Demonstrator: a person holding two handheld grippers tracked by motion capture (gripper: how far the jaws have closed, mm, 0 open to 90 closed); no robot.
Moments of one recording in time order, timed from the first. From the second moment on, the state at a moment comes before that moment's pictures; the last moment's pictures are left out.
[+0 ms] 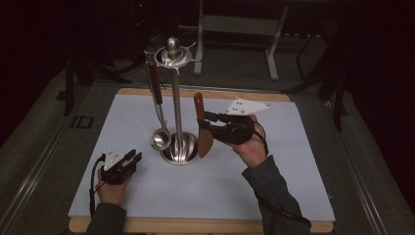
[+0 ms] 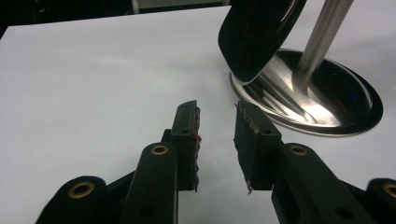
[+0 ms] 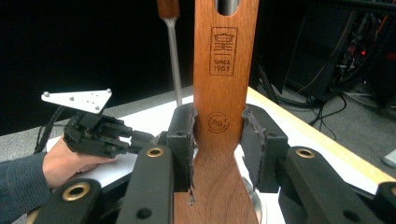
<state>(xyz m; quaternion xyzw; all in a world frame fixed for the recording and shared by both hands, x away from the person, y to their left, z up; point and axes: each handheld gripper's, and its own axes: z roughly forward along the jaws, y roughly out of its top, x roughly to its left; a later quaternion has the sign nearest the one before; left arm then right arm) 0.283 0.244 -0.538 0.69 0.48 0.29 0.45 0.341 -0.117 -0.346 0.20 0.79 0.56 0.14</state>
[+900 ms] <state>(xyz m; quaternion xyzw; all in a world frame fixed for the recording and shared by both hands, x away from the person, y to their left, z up) 0.283 0.244 -0.538 0.69 0.48 0.29 0.45 0.329 -0.093 -0.304 0.17 0.77 0.59 0.17</state>
